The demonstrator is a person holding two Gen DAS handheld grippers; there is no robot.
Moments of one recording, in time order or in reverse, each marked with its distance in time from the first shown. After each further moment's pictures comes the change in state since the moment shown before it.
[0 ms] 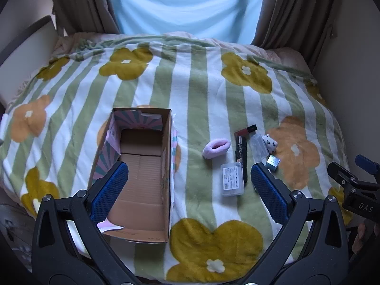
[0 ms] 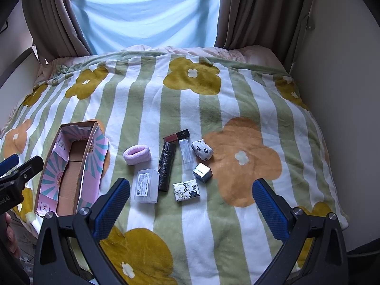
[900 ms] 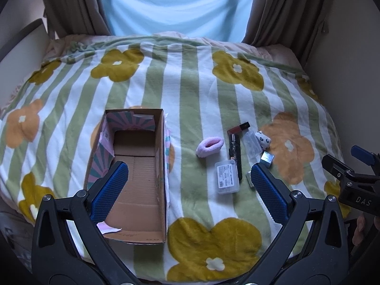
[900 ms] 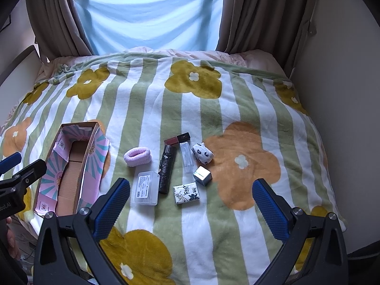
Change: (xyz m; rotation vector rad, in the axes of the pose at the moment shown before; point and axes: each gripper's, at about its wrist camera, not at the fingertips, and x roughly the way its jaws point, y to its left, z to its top) left arm 0.001 -0.004 -0.001 0.036 0.003 -0.050; right arm -0.005 0.000 0.007 -0.008 -0.018 -0.008
